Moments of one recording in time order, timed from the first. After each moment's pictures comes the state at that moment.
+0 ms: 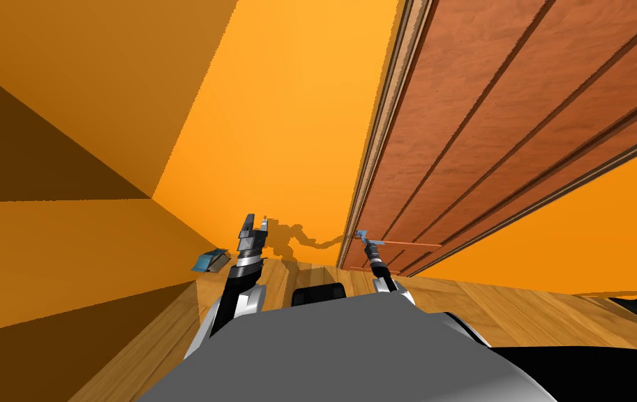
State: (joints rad) arm -0.06 -0.30 -0.07 -0.54 -0.16 -0.94 -0.20
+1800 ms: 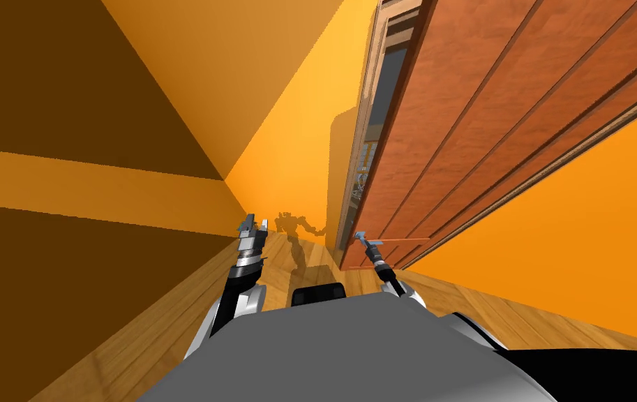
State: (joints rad) arm -0.02 -0.39 0.07 -0.54 -0.11 -1.00 -0.34
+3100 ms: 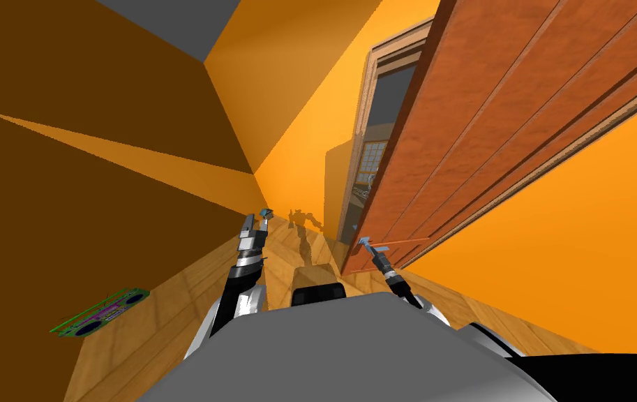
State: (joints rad) arm 0.05 -0.47 0.15 -0.48 -0.11 -1.17 -0.42
